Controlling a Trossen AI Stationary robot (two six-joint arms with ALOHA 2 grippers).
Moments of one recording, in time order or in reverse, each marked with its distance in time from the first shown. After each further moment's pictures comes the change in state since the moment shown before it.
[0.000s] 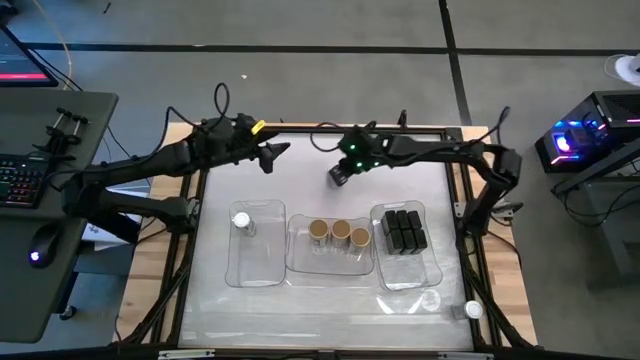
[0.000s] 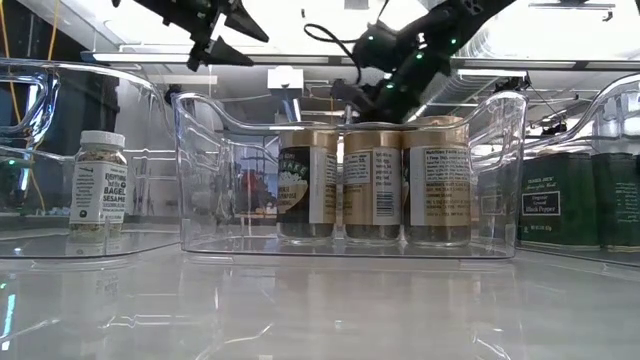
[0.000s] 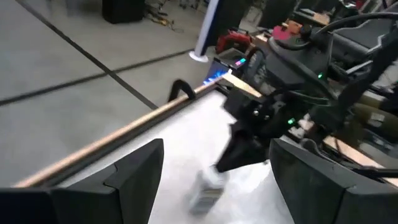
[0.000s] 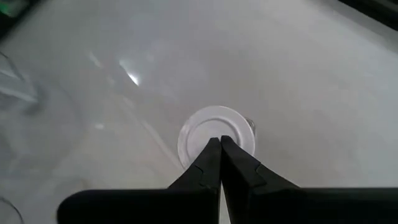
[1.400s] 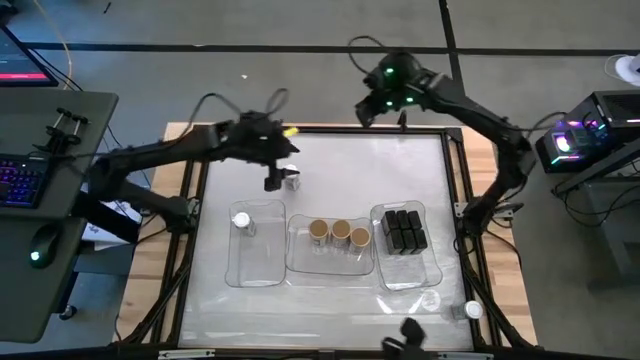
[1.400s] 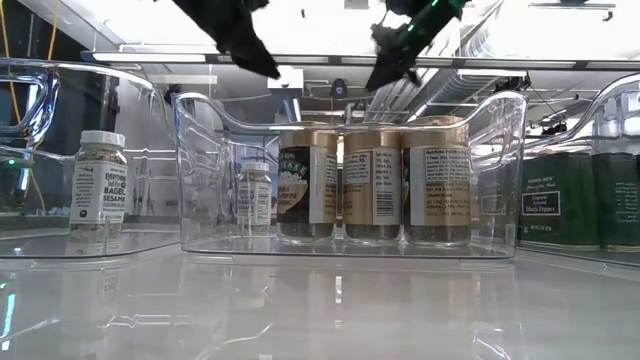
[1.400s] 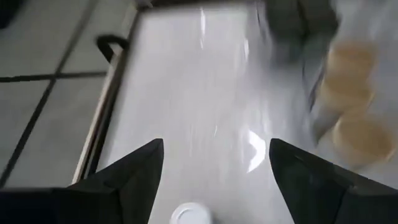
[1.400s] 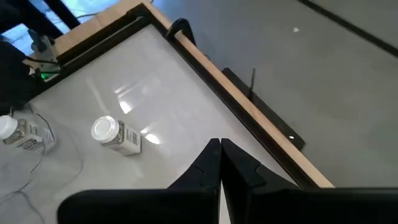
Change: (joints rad) left arm -0.001 0.270 0.272 -0.385 0.263 0.677; right arm -0.318 -0.087 0.501 -0.377 -0.172 -0.381
